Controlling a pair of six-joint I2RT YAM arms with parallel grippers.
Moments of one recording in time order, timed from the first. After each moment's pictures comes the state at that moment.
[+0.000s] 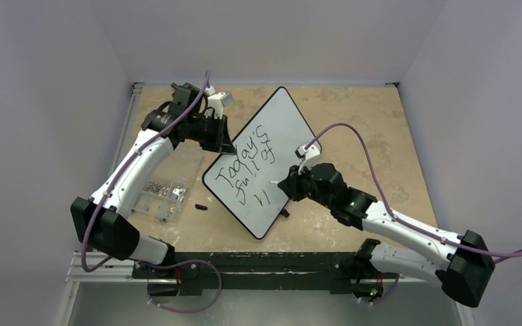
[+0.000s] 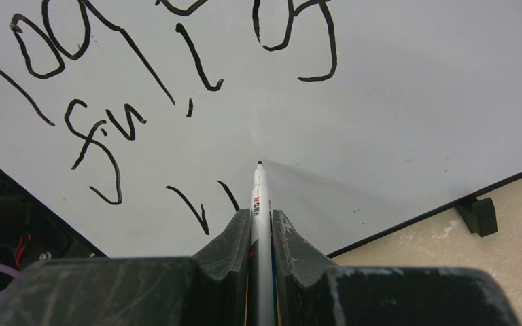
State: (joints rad) left arm -0.37 1.44 1.44 -0.89 0.48 -0.18; right arm 0.86 0.98 0.62 -0.06 0.09 0.43
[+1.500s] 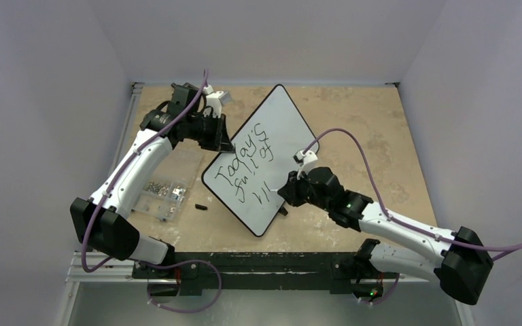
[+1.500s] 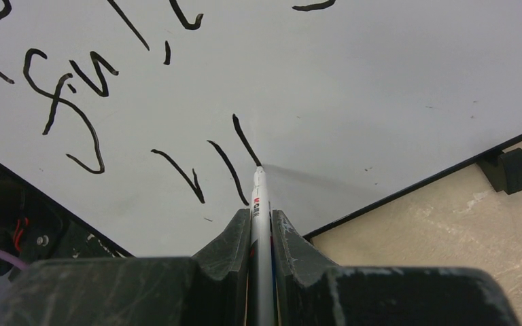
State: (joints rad) left arm -0.36 1.44 1.44 -0.89 0.48 -0.18; right arm 0.86 1.00 0.55 -0.04 0.06 0.48
